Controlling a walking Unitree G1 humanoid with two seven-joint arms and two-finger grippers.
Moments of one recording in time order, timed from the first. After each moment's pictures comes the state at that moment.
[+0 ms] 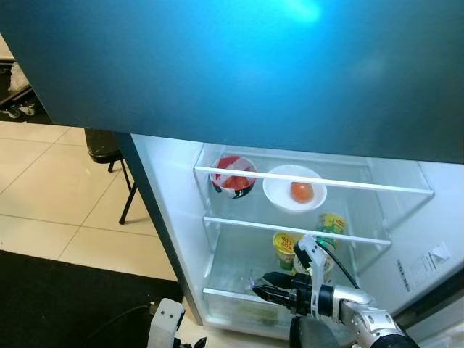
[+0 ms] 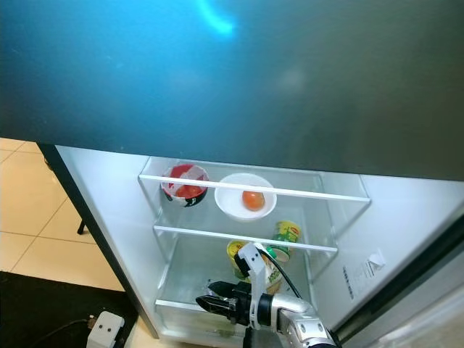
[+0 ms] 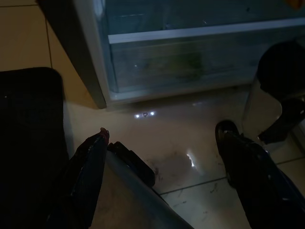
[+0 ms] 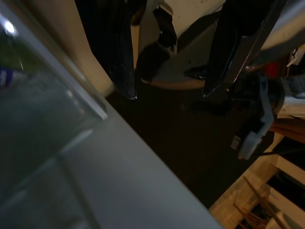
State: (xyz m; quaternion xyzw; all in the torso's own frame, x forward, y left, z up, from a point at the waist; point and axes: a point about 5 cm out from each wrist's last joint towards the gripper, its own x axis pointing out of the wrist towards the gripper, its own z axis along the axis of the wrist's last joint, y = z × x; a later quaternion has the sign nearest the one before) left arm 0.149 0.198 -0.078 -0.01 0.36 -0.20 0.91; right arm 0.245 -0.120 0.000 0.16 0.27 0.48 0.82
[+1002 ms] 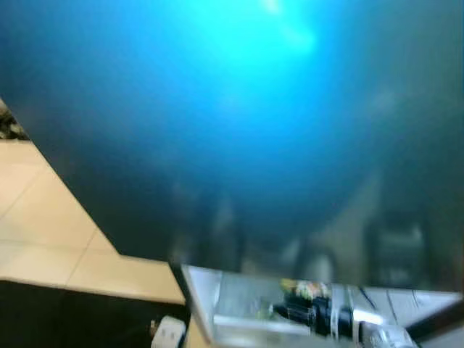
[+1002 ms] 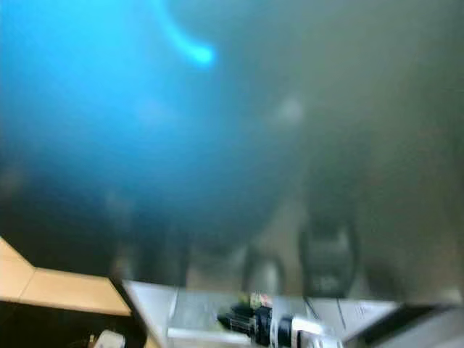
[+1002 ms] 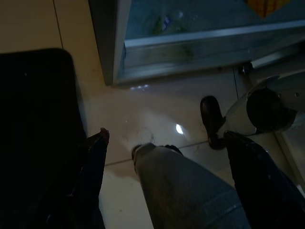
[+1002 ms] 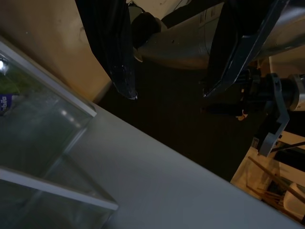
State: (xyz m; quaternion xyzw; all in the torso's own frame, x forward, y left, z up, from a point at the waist) left arm 0.114 0.195 -0.094 -0.03 0.43 -0.18 0.88; right arm 0.219 -0.153 -0.030 0.20 0.33 0.43 0.82
